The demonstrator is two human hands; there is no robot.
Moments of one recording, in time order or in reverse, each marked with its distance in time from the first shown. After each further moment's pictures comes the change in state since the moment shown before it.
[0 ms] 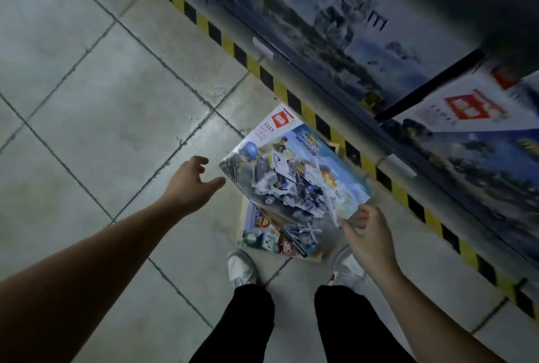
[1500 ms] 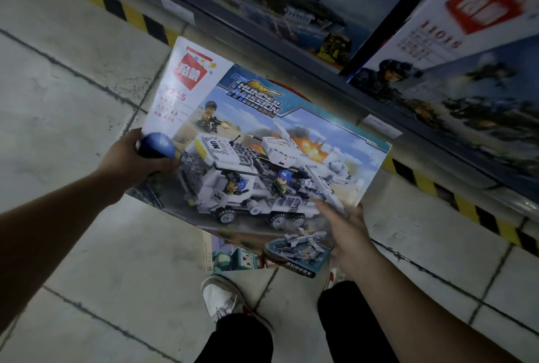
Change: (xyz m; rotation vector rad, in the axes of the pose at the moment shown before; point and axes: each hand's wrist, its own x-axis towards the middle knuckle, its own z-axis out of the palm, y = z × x) left_hand 0.158 -0.008 0.059 -0.080 -0.005 0.140; right_hand 0.074 0.056 0.077 0.861 0.073 0.528
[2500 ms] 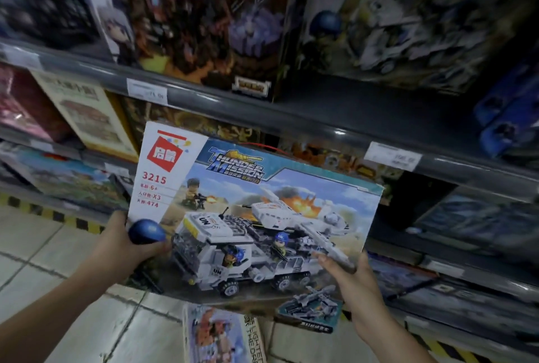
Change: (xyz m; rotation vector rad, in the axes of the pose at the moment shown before) left_hand -0.327 0.308 -0.268 -0.148 0.112 0.450; right_hand -0.436 -0.216 -0.190 0.156 0.066 -0.649
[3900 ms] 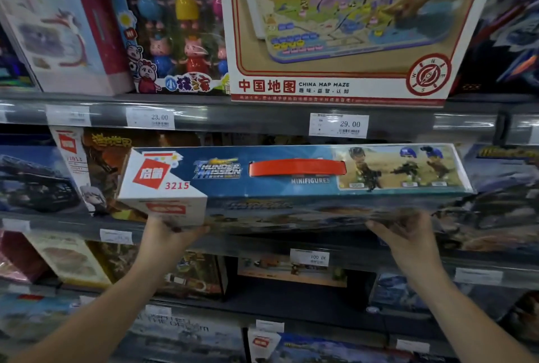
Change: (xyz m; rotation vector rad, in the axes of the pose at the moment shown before) left_hand -0.067 0.309 0.010 -0.380 0.004 0.555; right_hand -0.026 -0.251 -0.206 0.121 0.216 -0.641
